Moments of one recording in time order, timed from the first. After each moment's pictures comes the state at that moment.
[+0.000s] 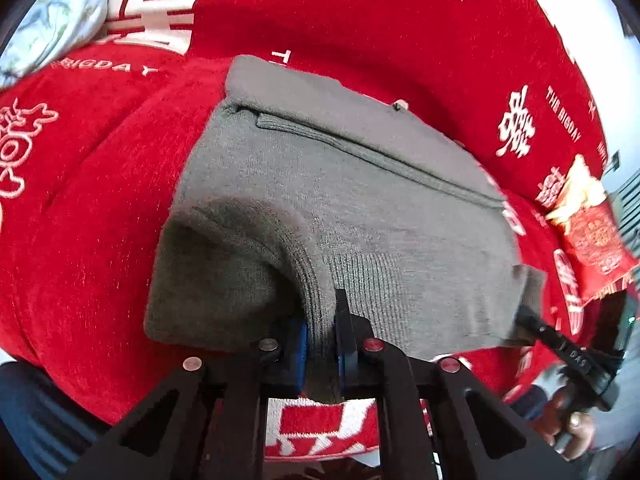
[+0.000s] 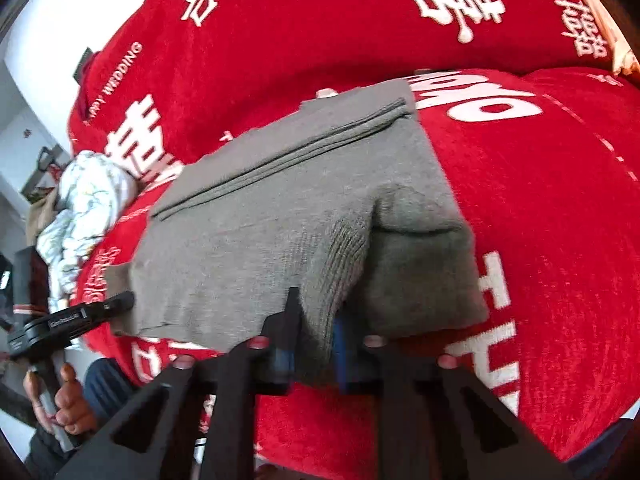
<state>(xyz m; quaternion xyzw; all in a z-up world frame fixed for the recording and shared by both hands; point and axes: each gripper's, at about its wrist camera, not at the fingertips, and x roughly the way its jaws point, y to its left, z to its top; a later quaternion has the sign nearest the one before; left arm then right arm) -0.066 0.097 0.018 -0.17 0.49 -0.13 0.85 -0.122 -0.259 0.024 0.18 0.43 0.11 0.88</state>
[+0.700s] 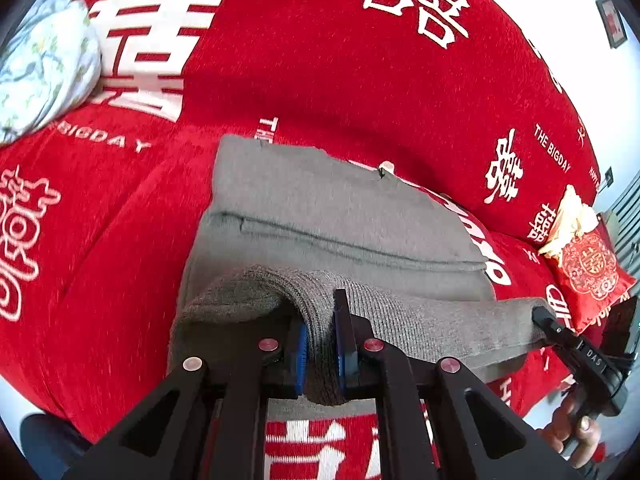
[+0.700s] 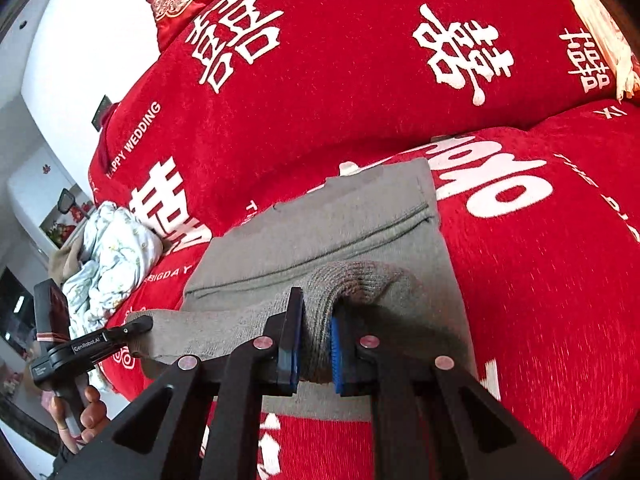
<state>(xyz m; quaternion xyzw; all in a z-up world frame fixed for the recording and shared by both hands) -0.032 0.094 0.076 -0.17 0.42 -0.12 0.88 -0.091 -0.270 0.087 0.22 0.35 0.11 0.90</state>
